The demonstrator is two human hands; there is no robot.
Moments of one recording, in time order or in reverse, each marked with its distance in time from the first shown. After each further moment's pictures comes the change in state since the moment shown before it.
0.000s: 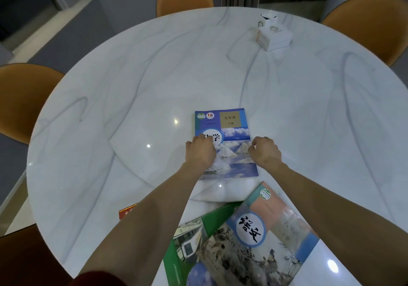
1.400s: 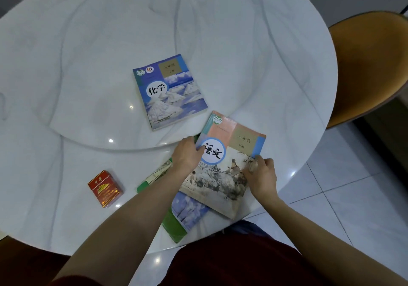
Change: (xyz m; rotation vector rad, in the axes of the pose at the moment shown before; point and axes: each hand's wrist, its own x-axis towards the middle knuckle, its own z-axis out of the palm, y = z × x) left_hand -0.149 0.032 0.084 -0.247 -0.279 0.131; right_hand -0.269 0.115 0.091 0.353 0.170 0.419
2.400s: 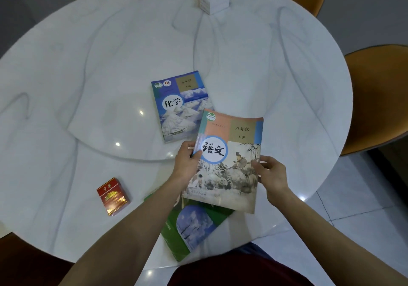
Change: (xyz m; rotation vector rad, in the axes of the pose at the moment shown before) left_hand 0.000 -0.013 -0.025 -0.837 0.097 -0.159; right_hand 0.042 -0.044 -0.028 0.750 -0.116 0.232
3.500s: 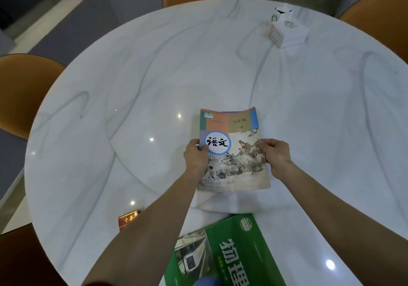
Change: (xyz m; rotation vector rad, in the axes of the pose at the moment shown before) left_hand 0.136 0.059 -0.073 -0.123 0.456 -0.133; right_hand 0.151 -0.147 0.170 -0.155 -0.211 -0.133
